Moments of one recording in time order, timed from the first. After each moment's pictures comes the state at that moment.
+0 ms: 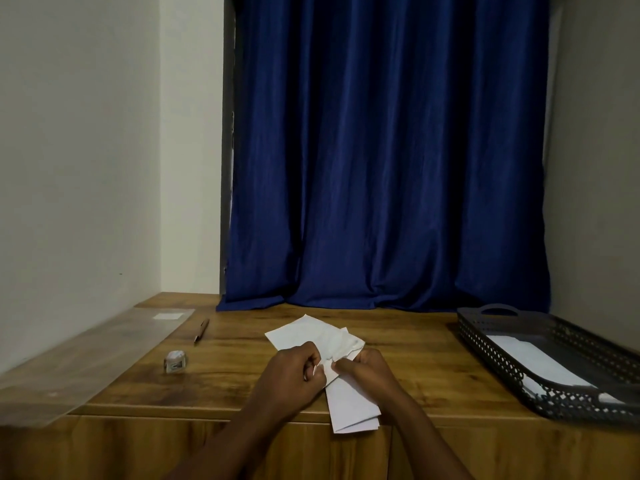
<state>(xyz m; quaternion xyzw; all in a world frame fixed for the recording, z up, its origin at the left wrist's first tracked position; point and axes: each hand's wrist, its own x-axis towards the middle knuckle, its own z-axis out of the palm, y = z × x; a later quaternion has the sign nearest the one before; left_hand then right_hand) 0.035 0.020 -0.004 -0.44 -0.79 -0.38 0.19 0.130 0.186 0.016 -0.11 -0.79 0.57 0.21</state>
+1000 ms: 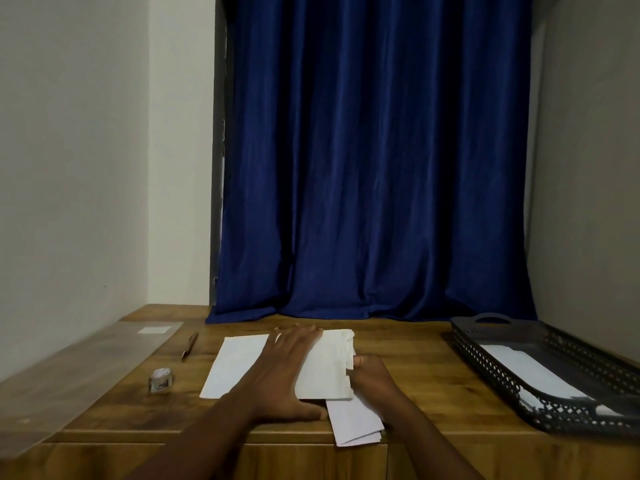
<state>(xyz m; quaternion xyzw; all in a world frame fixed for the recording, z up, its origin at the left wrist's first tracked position) 0.013 0.009 0.031 -0.53 -0.81 -0.17 0.17 0.123 0.199 0.025 -0.13 -0.77 0.58 0.22</state>
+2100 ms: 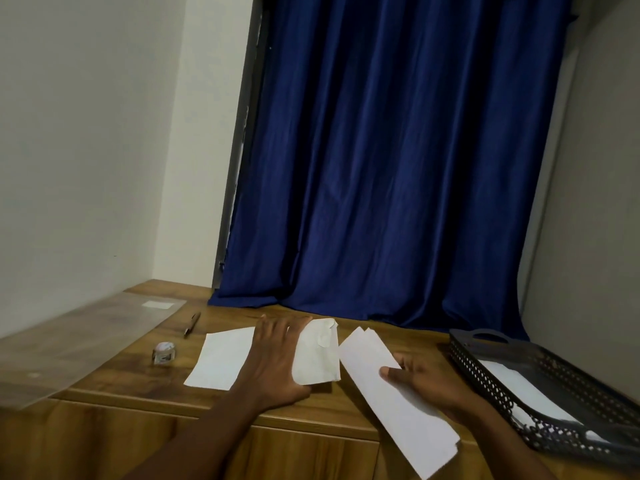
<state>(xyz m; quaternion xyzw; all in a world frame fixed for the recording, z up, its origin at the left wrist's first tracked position) 0.013 0.015 0.013 -0.41 -0.84 -0.25 0.27 0.206 0.246 0.079 -0.11 -0.90 0.42 0.09</state>
